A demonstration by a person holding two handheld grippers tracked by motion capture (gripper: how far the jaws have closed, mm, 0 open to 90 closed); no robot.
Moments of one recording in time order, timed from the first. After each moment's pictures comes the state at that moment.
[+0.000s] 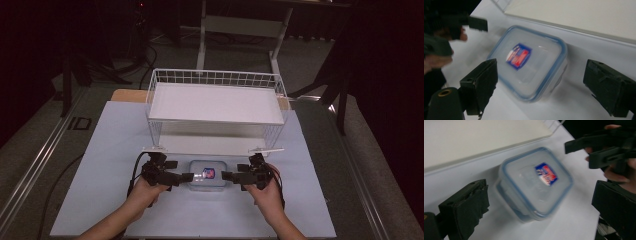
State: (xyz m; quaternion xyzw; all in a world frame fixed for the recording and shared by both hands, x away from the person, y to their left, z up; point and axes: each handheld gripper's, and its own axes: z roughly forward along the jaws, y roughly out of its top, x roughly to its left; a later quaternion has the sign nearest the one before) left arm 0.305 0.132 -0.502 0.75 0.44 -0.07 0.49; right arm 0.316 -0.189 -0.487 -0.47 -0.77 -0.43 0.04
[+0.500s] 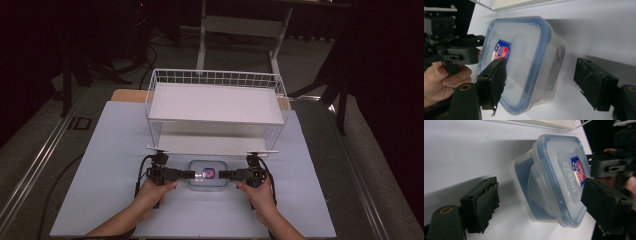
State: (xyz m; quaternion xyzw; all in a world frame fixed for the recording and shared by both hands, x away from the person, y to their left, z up) left arm 0.323 0.131 -0.539 0.69 0.54 -0.17 0.45; right arm 0.336 -0.190 -0.527 -0.56 -0.70 -0.41 0.18
